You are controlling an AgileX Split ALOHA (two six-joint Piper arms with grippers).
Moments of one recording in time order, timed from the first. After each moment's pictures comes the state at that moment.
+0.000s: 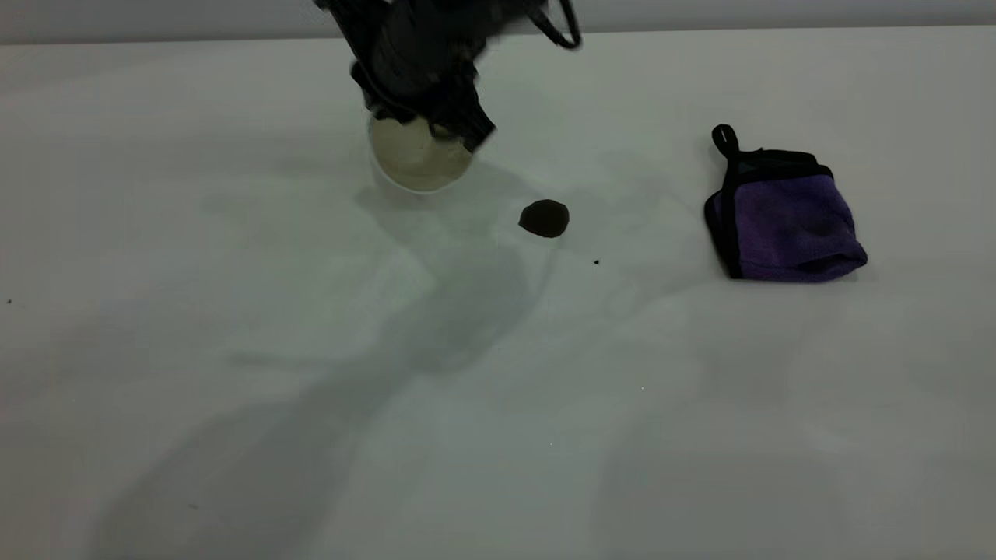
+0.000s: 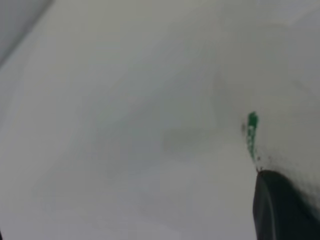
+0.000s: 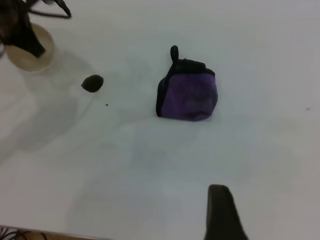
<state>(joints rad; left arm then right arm) -0.65 2.45 -1.71 0.84 0.81 -0.63 0.08 -0.02 -0.47 0.12 1.13 -0.01</state>
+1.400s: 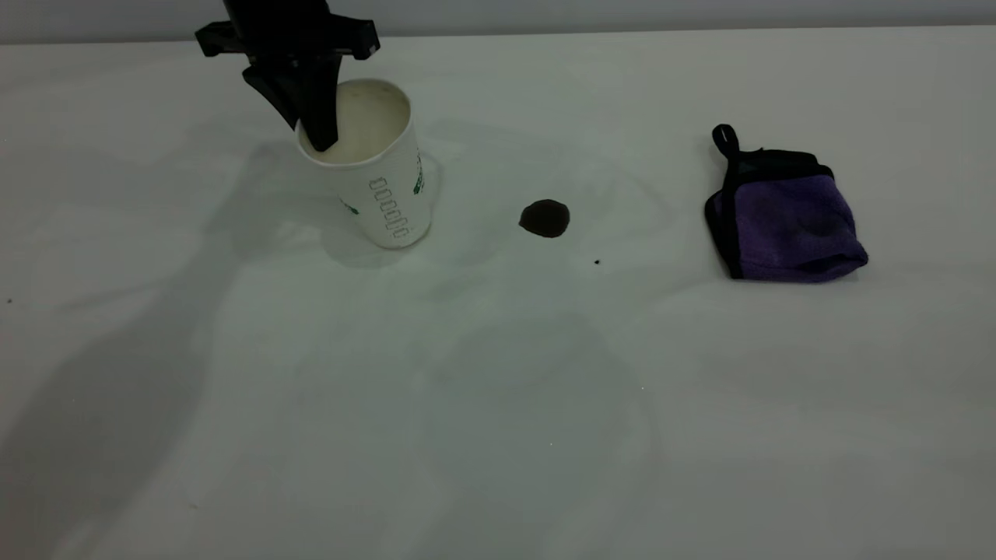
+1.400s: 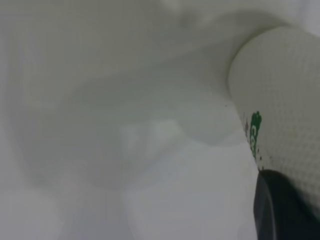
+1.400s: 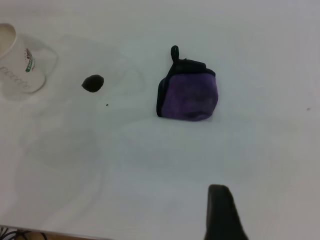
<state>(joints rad) -0.24 2.54 -2.06 -0.19 1.14 0.21 0.08 -0.02 -0.47 0.12 1.13 -0.01</state>
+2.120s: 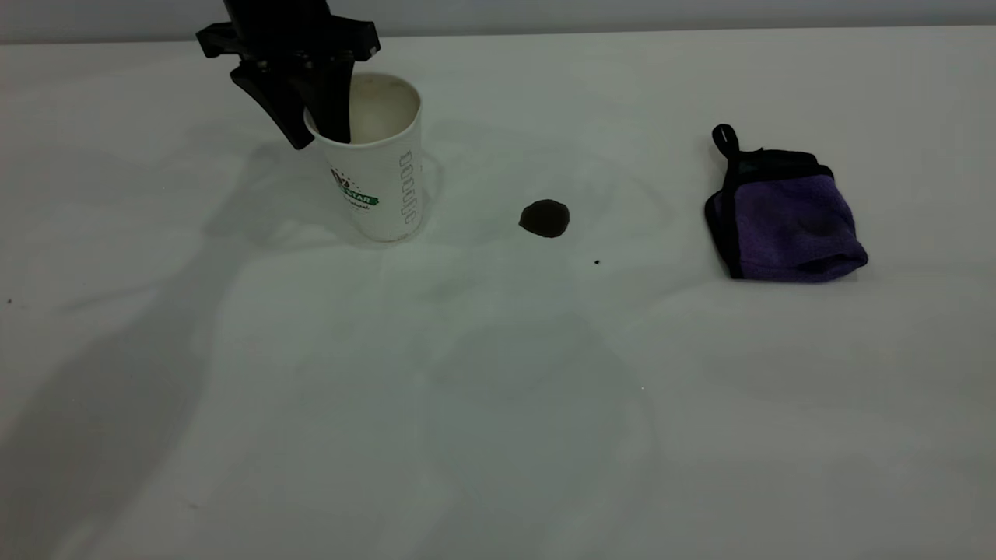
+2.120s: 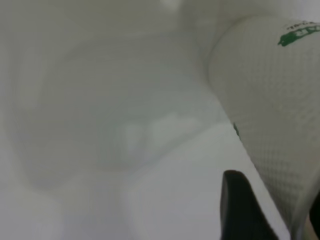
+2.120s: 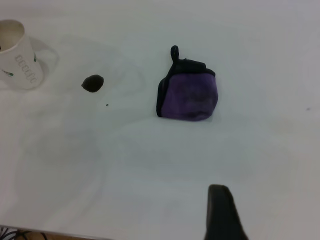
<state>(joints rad) -0.24 2.54 -2.06 -0.19 1.14 0.22 0.08 -0.02 -0.47 0.12 1.13 -0.01</state>
